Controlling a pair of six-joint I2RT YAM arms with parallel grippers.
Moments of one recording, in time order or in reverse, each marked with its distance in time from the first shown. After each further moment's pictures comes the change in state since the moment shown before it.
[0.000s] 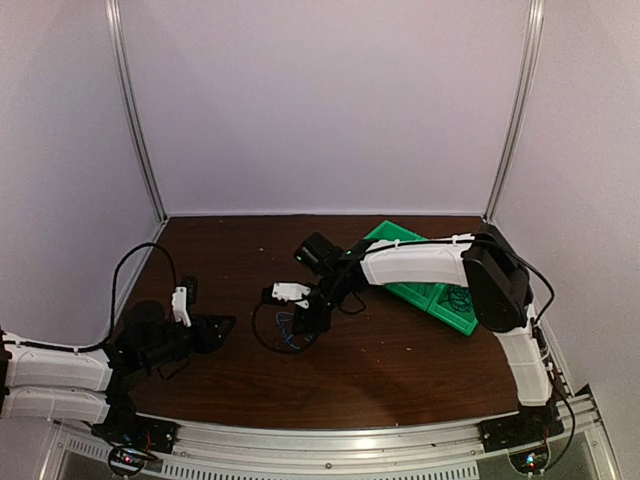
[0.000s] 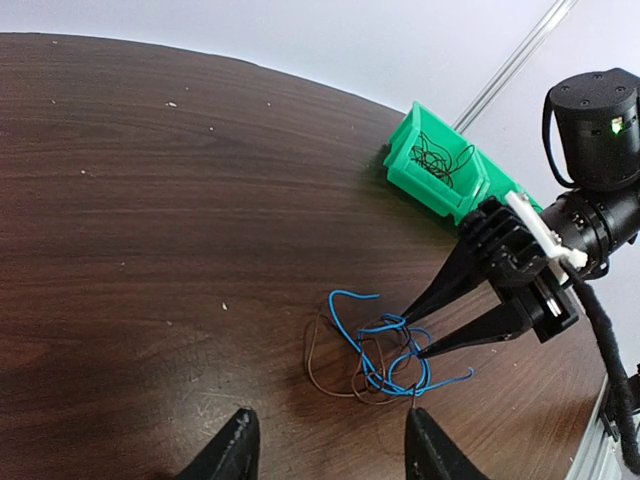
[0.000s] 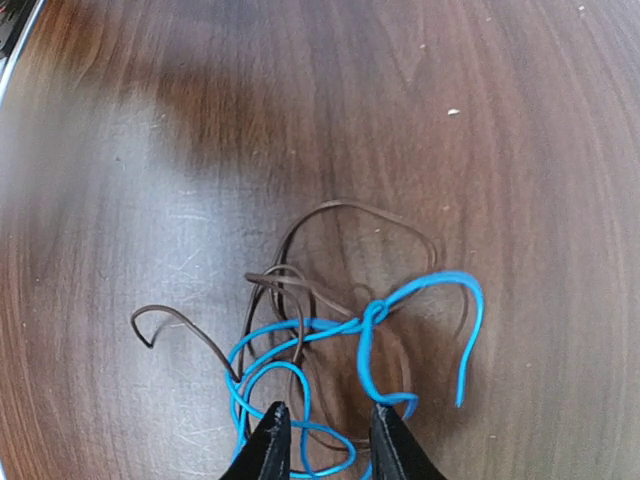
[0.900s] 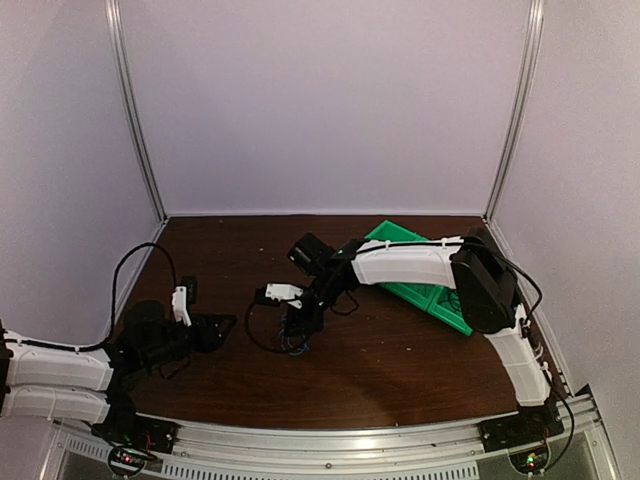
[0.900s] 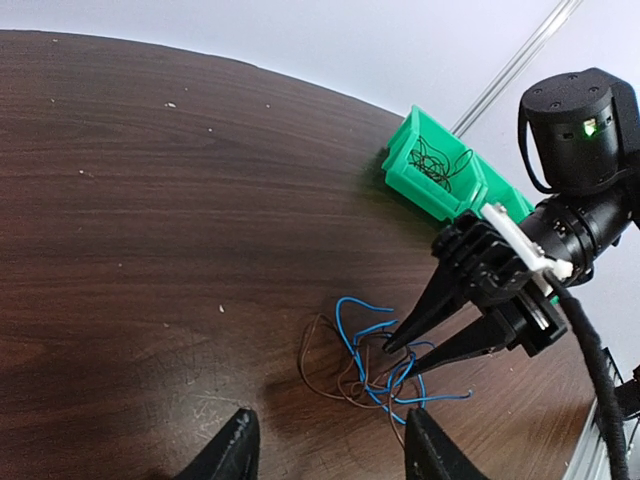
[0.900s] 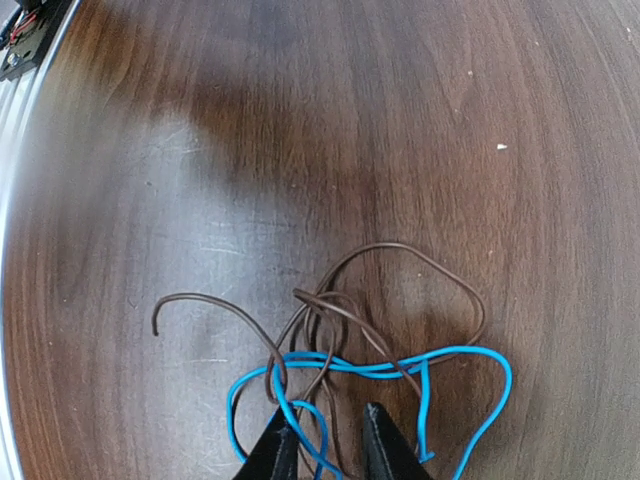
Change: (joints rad) left arm 0.000 0.014 0.000 0.021 0.000 -0.013; right arm 0.001 0.073 0.097 -0.055 -0.100 -0.007
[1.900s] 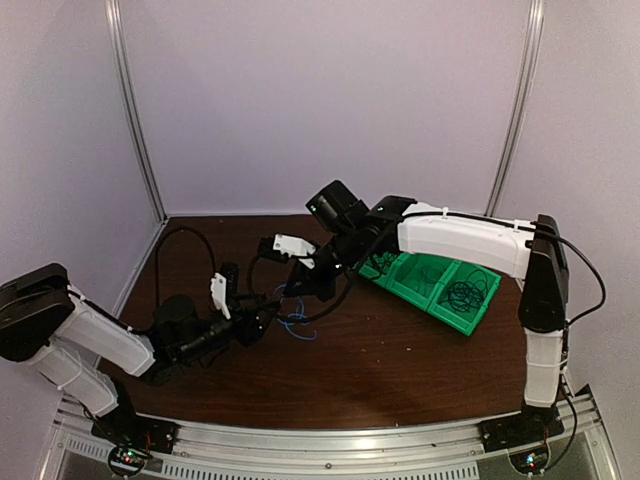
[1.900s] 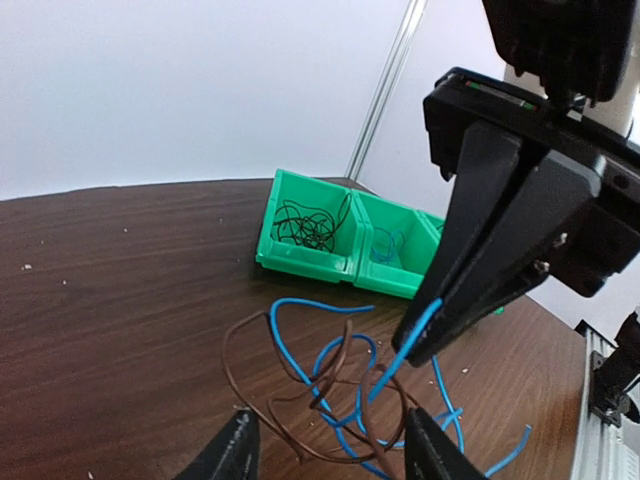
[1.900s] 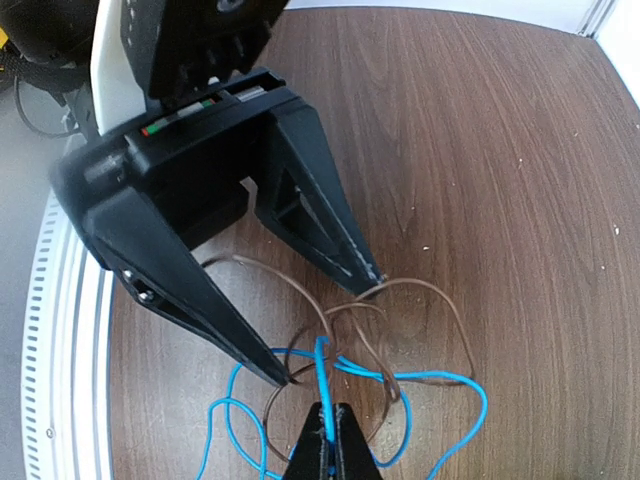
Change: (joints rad) left arm -0.210 0.443 0.150 0.545 -0.047 0.229; right arm 0.011 -0.301 -0.038 -0.043 -0.005 0.046
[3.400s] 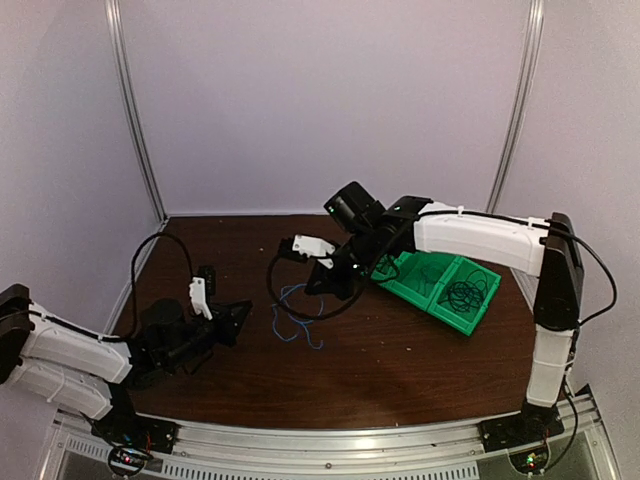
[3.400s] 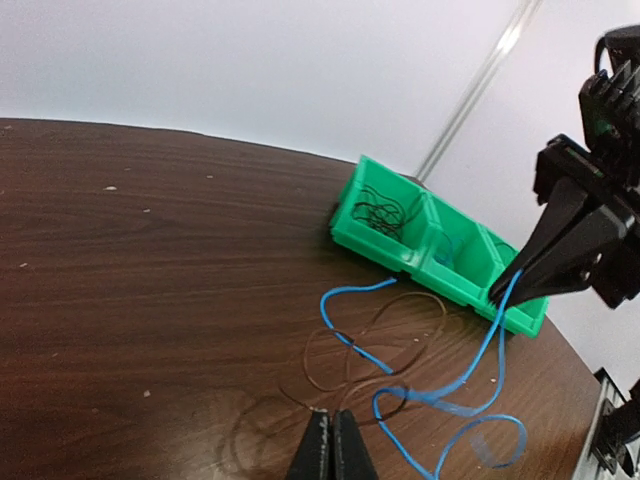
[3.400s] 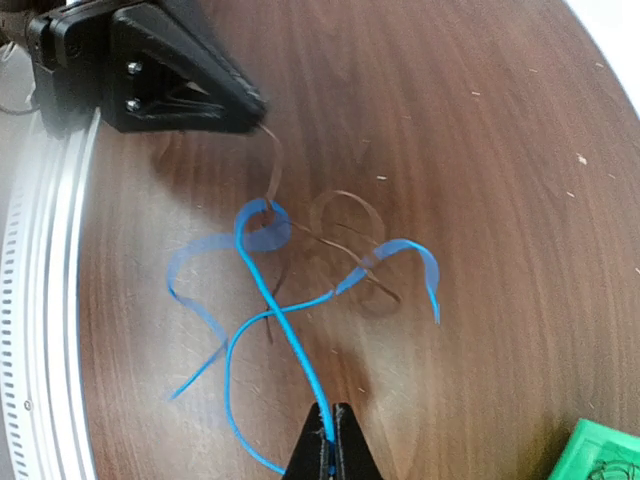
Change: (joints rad) left arm 0.000 -0.186 -0.036 -0.248 -0.154 -0.167; right arm -0.040 -0.064 -0.107 -0.011 0.072 -0.012
